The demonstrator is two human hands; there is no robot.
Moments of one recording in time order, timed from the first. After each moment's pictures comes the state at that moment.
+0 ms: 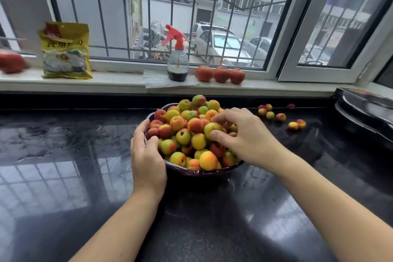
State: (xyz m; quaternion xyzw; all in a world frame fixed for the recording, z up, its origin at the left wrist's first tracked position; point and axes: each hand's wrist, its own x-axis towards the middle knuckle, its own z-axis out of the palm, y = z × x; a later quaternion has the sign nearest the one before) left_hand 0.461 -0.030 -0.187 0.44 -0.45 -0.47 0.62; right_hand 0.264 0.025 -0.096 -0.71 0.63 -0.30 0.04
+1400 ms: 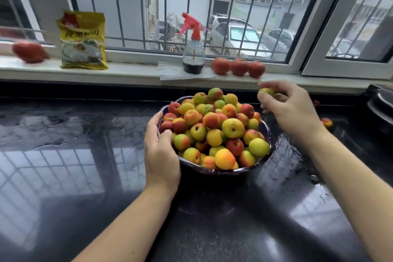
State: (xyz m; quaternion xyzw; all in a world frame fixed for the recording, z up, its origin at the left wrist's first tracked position) left_hand 0.458 -0.030 -0.188 0.42 -0.44 -0.49 0.63; right_hand 0.192 -0.027 -0.099 -0.60 0.61 -0.51 0.10
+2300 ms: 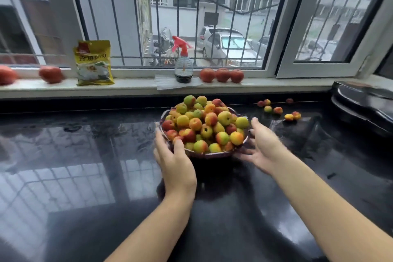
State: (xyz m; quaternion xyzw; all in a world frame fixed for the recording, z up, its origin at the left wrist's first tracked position) left_hand 0.442 0.062 -0.173 0.48 -0.43 -0.48 0.59; right_hand 0.250 0.071 -0.122 -0.19 0.59 -0.59 0.51
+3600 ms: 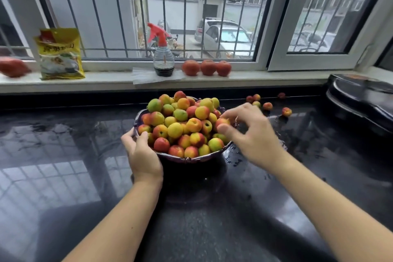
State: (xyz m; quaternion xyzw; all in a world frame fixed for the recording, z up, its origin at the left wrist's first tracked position) left_hand 0.409 0.003 -0.191 0.47 -0.32 -0.49 0.67; right_hand 0.188 0.070 -0.128 -0.68 0.57 -0.46 0.00
